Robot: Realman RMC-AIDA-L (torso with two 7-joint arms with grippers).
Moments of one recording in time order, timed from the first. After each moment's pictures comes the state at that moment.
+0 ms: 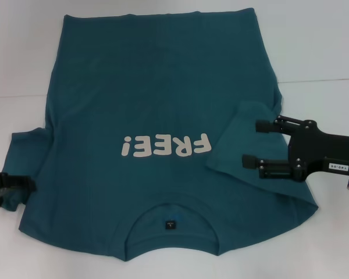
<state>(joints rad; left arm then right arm) -0.63 -2.01 0.64 0.81 2.63 1.26 -2.66 0.46 2.08 -0.69 -0.81 -1.88 -1.58 1.27</state>
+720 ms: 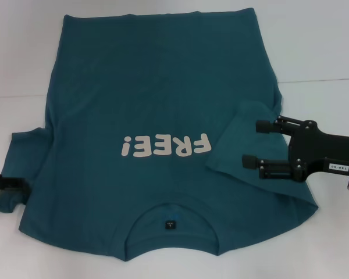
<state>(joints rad) -0.62 -2.00 0.64 0.81 2.64 1.26 -2.66 0.46 2.08 -0.69 -0.81 -1.88 -1.58 1.27</state>
